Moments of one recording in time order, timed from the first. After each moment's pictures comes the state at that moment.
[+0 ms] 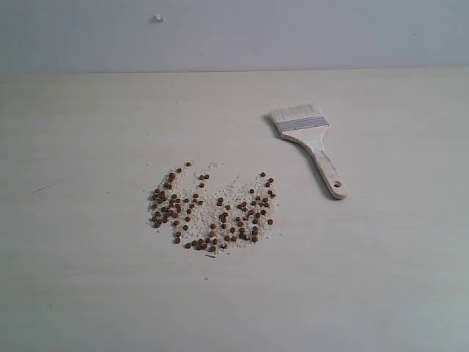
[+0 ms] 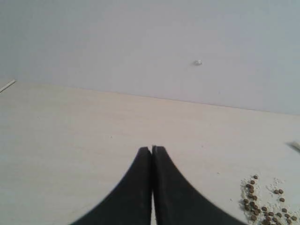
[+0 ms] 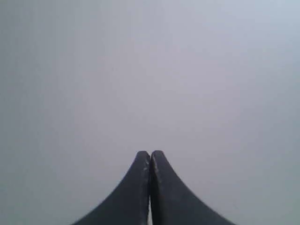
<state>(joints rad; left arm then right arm) -0.21 0.17 0.00 0.04 0.03 -0.22 0.08 0.00 -0.01 0.14 -0.32 0.15</state>
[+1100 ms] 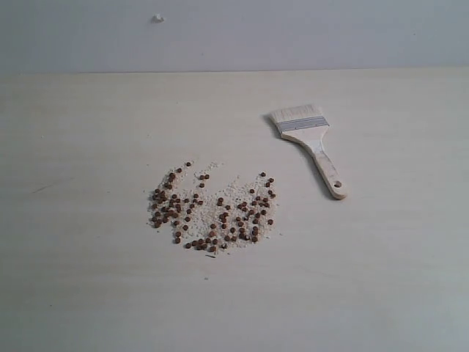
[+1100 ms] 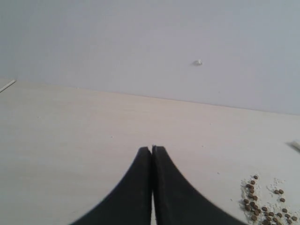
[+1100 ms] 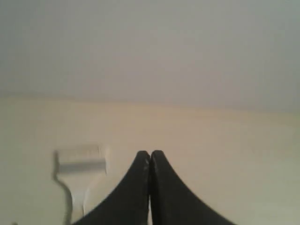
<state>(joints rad) -0.21 0.17 0.00 0.04 0.03 -0.22 0.07 1.23 -1.11 -0.05 0.54 0.03</state>
